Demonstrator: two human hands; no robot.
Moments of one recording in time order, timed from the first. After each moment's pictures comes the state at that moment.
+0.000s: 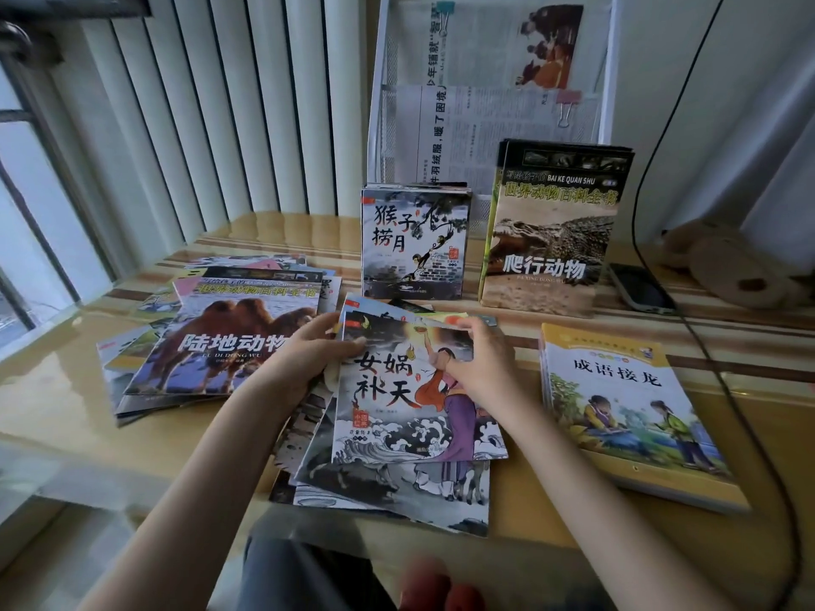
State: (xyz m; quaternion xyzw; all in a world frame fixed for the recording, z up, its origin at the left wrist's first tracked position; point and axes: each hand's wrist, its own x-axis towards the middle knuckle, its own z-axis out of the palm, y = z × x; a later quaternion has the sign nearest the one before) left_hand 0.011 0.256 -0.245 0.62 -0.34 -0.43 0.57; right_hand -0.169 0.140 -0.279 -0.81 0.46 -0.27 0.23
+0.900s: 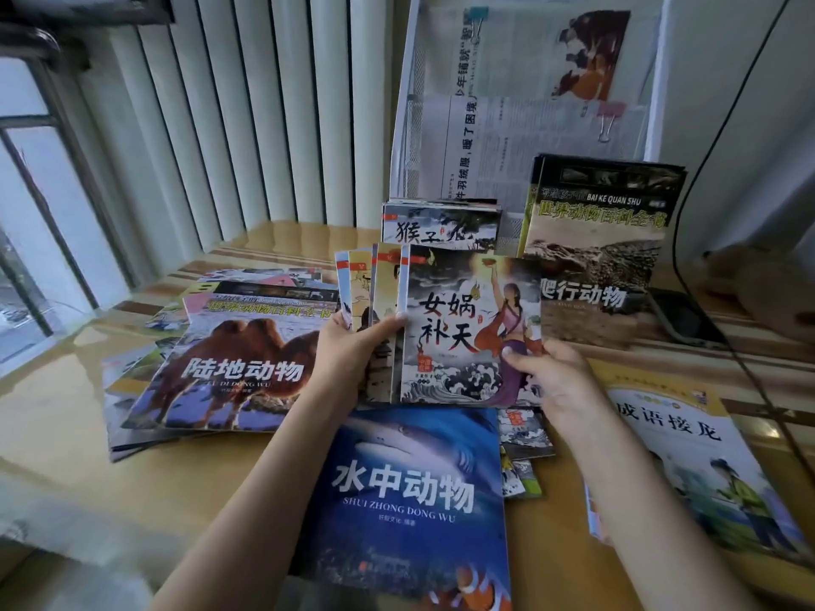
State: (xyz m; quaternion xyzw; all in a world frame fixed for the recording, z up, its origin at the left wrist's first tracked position) left_hand 0.011 0.201 -0.250 0.56 -0.29 -0.34 0.70; right_hand -0.180 0.094 -0.261 -0.51 0.45 -0.42 0.60
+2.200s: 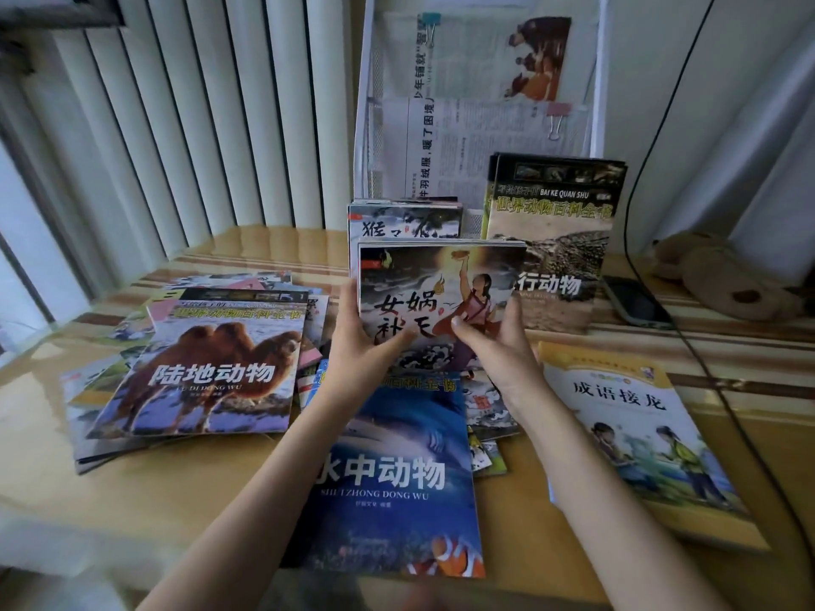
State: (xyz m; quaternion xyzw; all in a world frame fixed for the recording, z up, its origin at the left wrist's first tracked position) left_hand -0.023 0.195 -0.256 0.55 -0.50 -0.18 0.64; right_hand -0.175 0.117 -0.246 -0.66 0.41 -0.40 0.49
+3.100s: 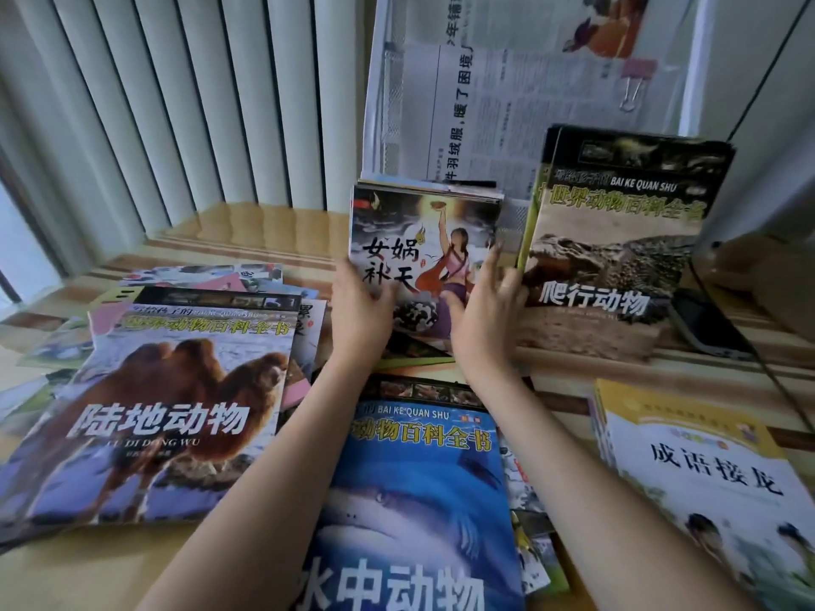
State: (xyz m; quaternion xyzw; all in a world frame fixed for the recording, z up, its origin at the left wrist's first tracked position) left_hand 0.045 0.071 -0.276 0.71 -0.38 -0.07 0.59; right_hand -0.073 0.018 -0.274 -0.74 0.53 -0.41 0.05
